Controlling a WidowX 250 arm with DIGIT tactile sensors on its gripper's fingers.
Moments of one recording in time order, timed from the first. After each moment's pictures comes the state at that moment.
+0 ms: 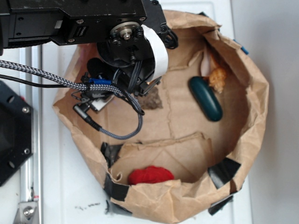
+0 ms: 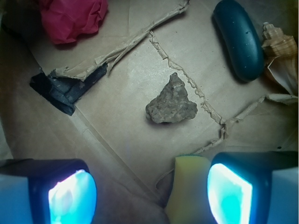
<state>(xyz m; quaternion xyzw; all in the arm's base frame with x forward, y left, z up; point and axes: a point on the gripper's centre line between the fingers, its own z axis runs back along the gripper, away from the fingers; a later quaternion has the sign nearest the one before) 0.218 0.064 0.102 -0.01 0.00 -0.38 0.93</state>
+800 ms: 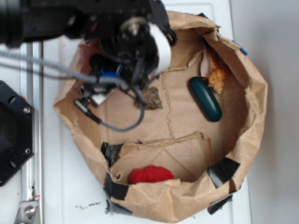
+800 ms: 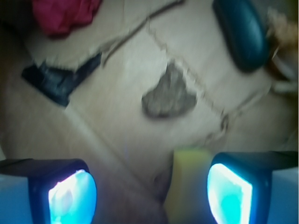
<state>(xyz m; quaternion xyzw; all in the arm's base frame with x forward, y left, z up) 0.216 0.080 0.095 -0.02 0.02 -0.36 0.93</state>
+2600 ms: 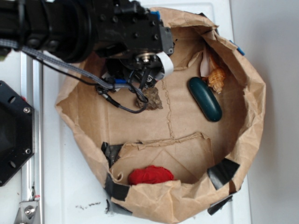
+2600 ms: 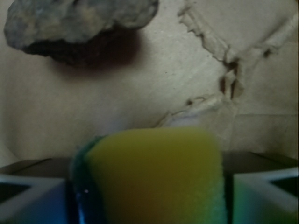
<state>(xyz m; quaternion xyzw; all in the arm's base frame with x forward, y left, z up) 0.223 0.099 0.025 0.04 0.06 -0.35 0.93</state>
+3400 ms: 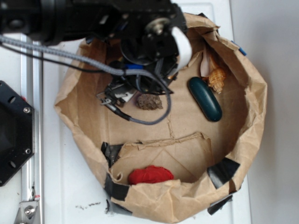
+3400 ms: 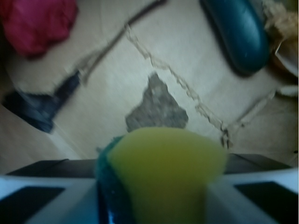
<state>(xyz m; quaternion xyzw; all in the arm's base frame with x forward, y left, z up) 0.236 0.063 0.087 -0.06 0.01 -0.32 0.95</state>
